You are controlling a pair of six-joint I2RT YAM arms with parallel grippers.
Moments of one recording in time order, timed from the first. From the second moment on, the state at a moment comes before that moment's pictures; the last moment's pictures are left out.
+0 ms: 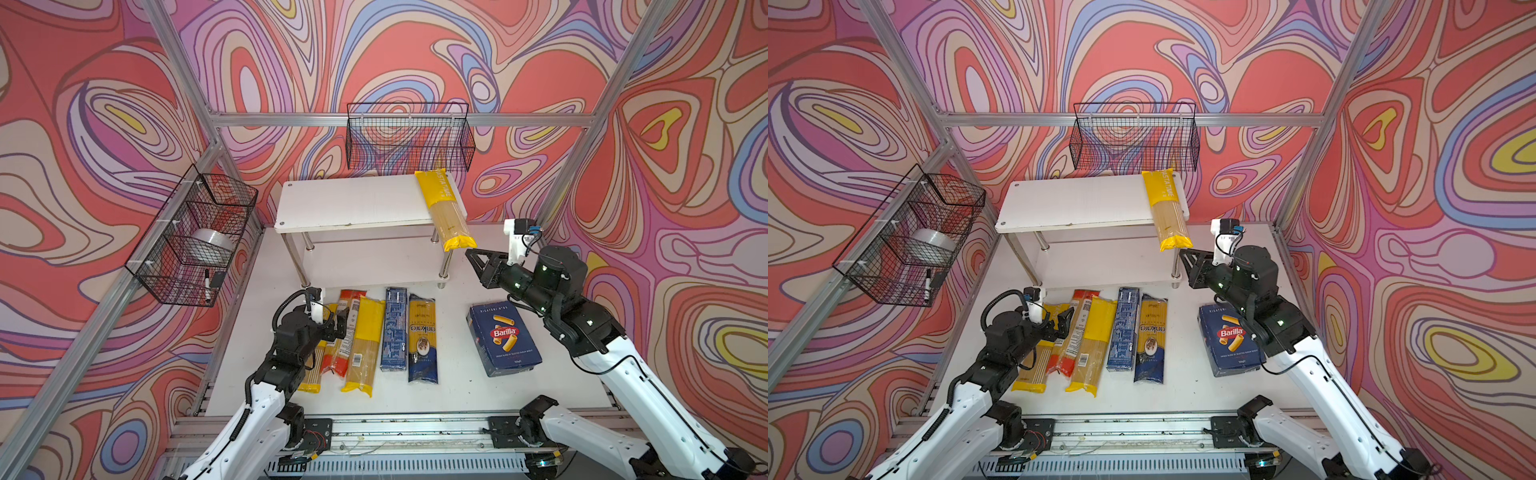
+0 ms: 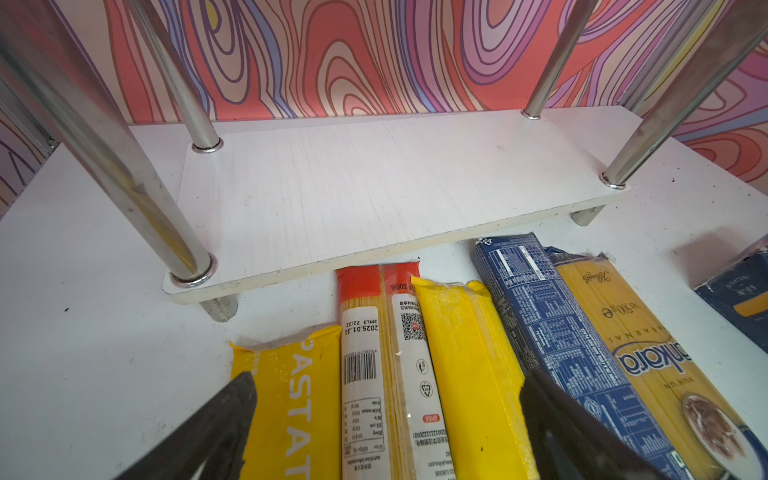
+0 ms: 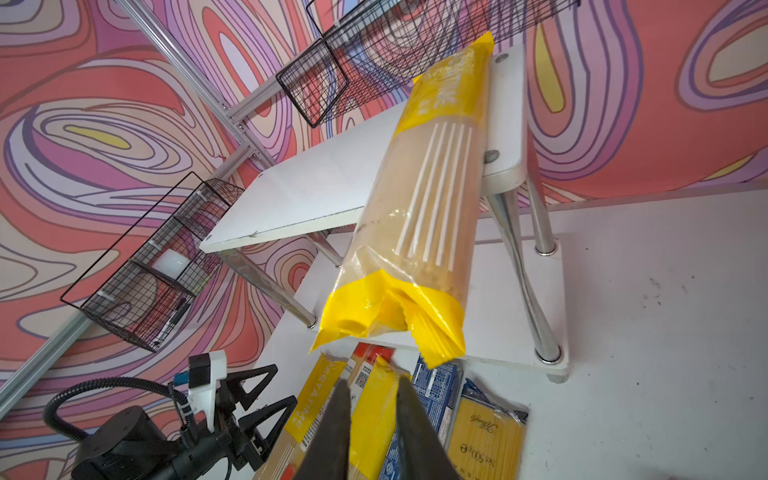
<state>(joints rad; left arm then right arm) -0.27 0.71 0.32 0.03 0.04 -0.11 0.46 0.97 1.16 -0.39 -0.14 0.52</state>
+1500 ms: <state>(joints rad) -0.27 0.73 0.32 0.03 0.04 -0.11 0.47 1.19 1.17 -0.26 -0.12 0.50</state>
